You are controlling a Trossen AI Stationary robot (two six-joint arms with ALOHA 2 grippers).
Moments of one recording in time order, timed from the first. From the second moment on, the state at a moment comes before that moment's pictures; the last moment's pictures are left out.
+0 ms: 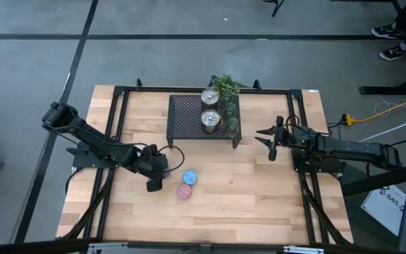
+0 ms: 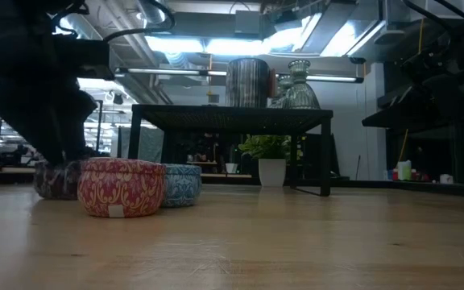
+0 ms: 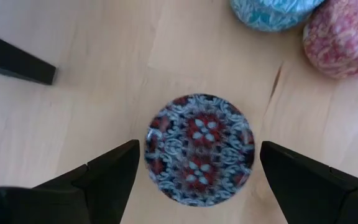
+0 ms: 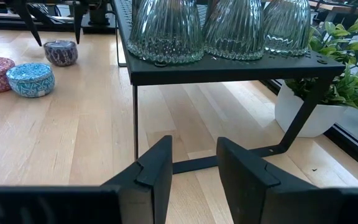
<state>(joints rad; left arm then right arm) -0.40 1.33 0.66 -0.53 -0.26 -0.62 -0.18 0.30 0.01 0.03 0.10 -0.07</state>
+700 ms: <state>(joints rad) -0.40 1.35 0.66 -0.52 -0.29 -0.61 -0.18 0.30 0.01 0.03 0.10 -0.07</state>
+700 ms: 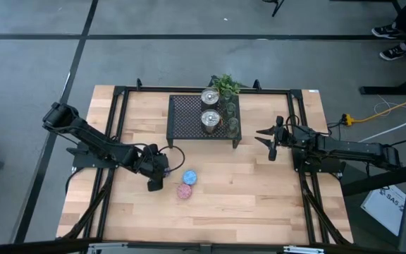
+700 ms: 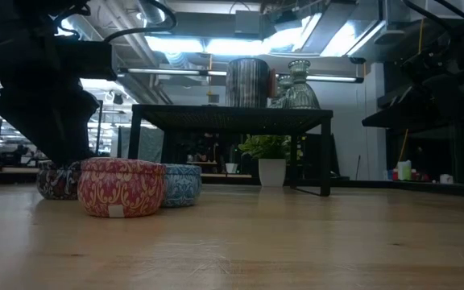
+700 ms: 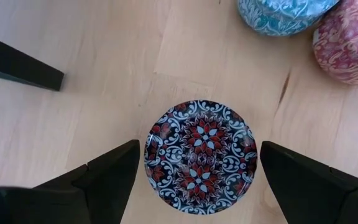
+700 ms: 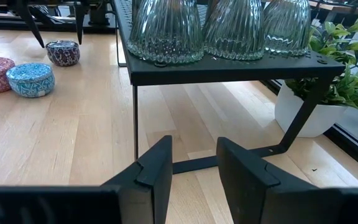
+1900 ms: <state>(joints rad) -0.36 1.48 0.67 -0.45 -0.22 -0.58 -0.18 0.30 0.01 0.03 0.10 -0.07</state>
